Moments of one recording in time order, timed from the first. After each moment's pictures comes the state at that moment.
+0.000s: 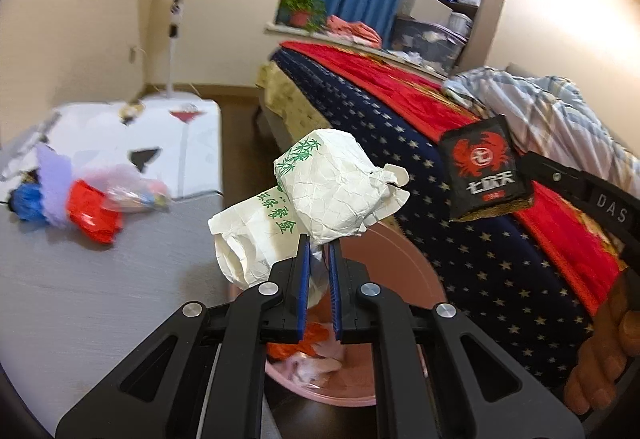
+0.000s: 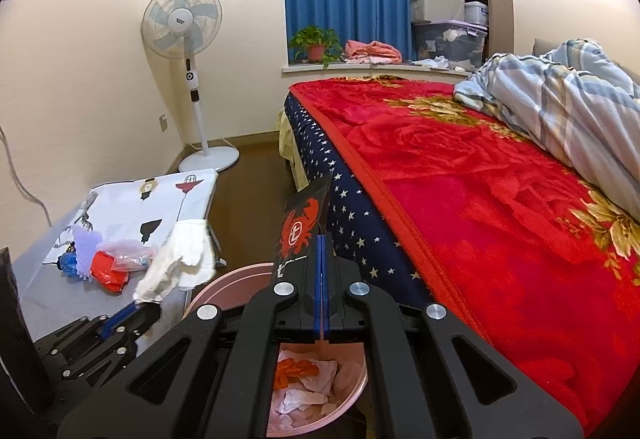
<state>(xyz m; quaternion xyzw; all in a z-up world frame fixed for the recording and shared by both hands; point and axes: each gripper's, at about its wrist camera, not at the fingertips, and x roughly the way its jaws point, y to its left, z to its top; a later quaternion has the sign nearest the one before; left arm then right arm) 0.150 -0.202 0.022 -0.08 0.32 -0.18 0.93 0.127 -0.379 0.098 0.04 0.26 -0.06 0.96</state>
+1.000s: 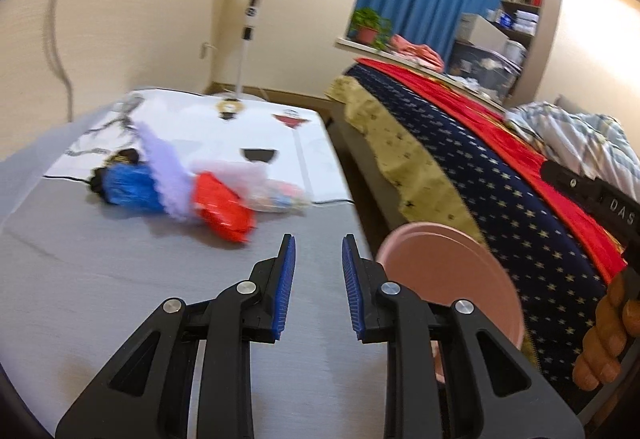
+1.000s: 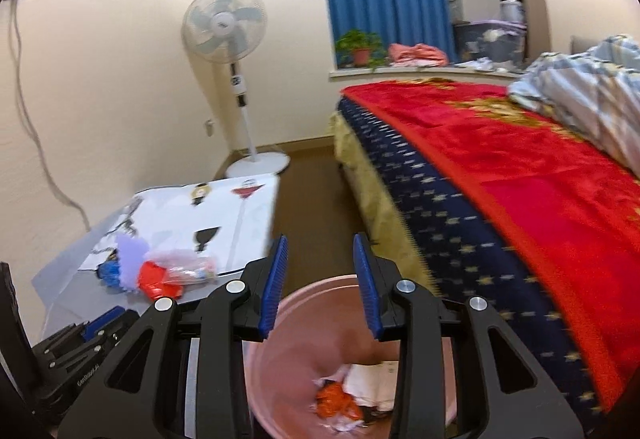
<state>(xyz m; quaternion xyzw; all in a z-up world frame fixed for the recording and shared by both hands) 0.147 -0.073 0.015 -0.11 0.29 -0.06 0.95 0.163 -0.303 0.080 0.07 0.24 0.04 0.97</state>
